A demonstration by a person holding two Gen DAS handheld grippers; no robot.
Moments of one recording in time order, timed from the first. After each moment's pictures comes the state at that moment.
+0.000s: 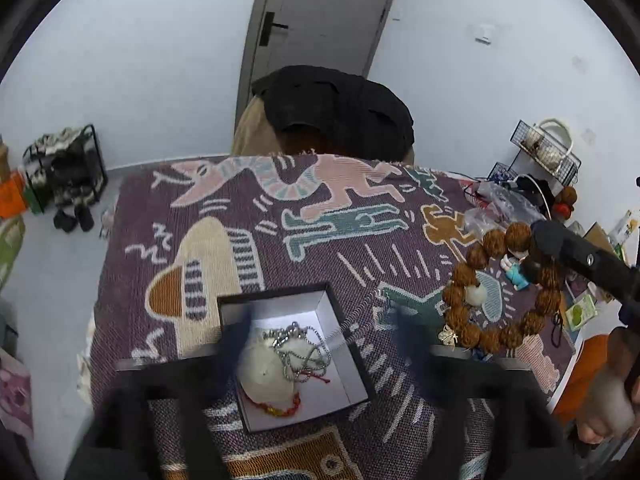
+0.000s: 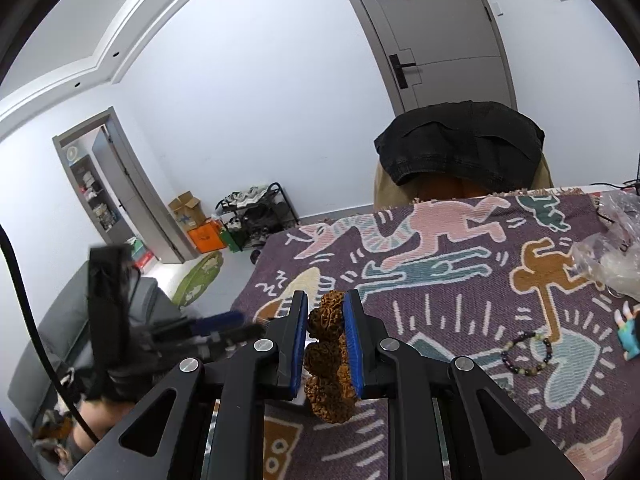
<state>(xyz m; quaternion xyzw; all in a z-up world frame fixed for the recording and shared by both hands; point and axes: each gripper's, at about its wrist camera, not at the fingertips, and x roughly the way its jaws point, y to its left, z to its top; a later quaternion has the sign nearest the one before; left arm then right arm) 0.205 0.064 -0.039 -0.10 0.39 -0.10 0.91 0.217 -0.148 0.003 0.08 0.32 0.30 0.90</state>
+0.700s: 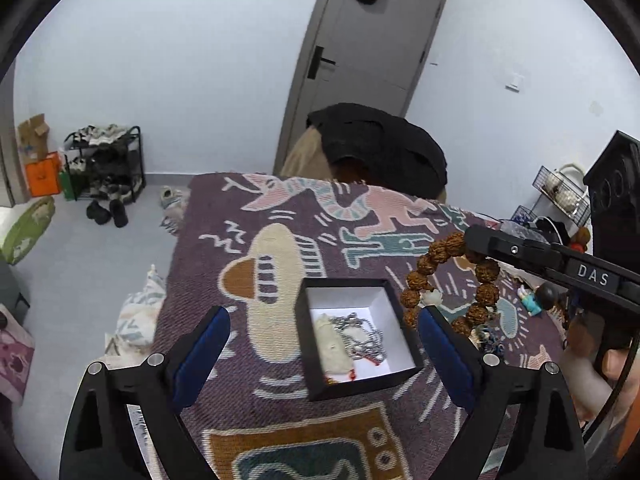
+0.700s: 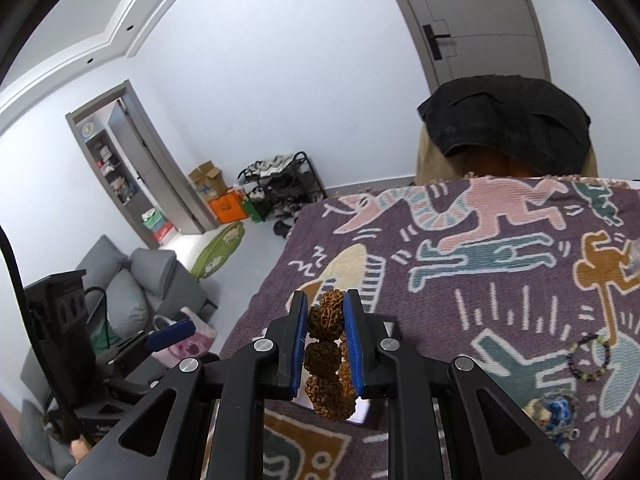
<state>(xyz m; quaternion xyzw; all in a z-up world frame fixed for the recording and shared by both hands) 0.143 0.125 -0.035 -0.13 0.33 -0.03 0.93 0.238 -0.071 -0.019 0.07 0.36 0.34 0.86</state>
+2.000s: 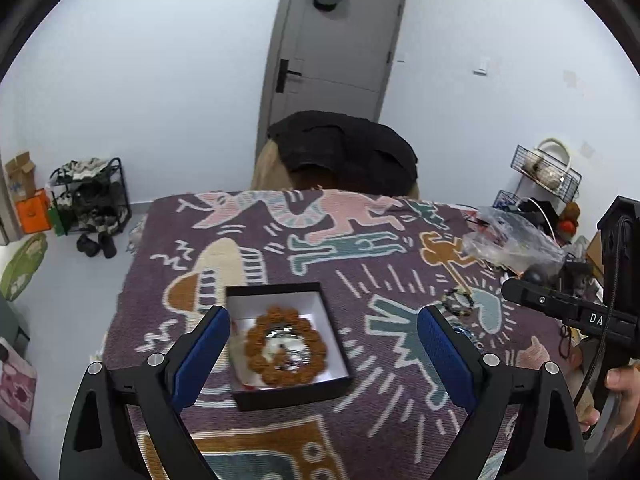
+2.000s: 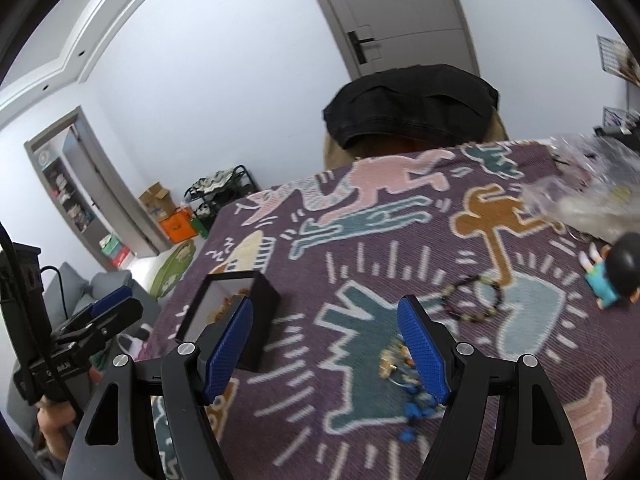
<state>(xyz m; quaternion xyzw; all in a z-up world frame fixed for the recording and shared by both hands) 0.149 0.036 -0.032 -0.08 0.31 -0.06 0.95 0.212 -0.220 -0.046 0.09 0.37 0.24 0.89</state>
